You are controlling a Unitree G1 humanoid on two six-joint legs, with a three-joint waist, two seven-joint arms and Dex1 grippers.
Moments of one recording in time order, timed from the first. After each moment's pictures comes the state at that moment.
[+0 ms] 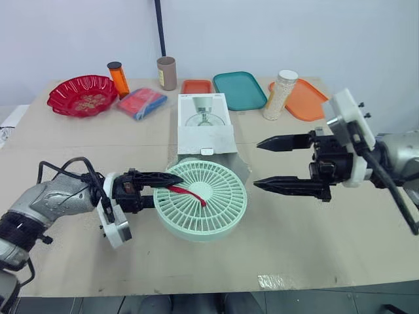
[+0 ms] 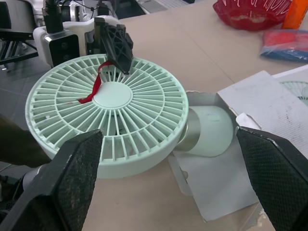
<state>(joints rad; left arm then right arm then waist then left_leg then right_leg) -0.54 1.04 -0.47 0.17 0.00 -1.23 -0.42 -0.63 -1.06 -0.21 -0.51 1.11 1.05 0.89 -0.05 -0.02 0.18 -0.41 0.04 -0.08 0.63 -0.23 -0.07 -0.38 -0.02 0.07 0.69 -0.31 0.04</state>
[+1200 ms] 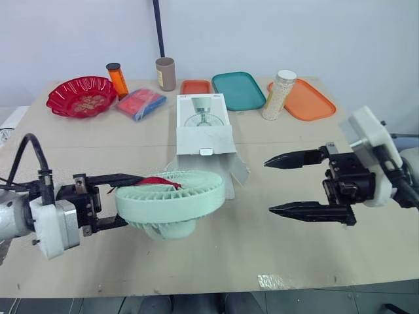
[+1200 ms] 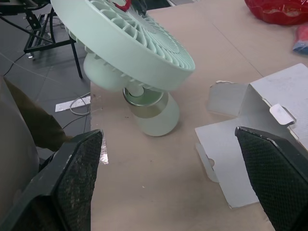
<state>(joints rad) 0.19 1.14 0.30 -0.49 -0.65 -0.46 -0.93 -0.47 -1.15 -0.30 -0.57 1.14 0.98 1.03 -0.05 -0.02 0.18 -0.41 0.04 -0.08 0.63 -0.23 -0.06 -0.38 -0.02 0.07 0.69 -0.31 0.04</state>
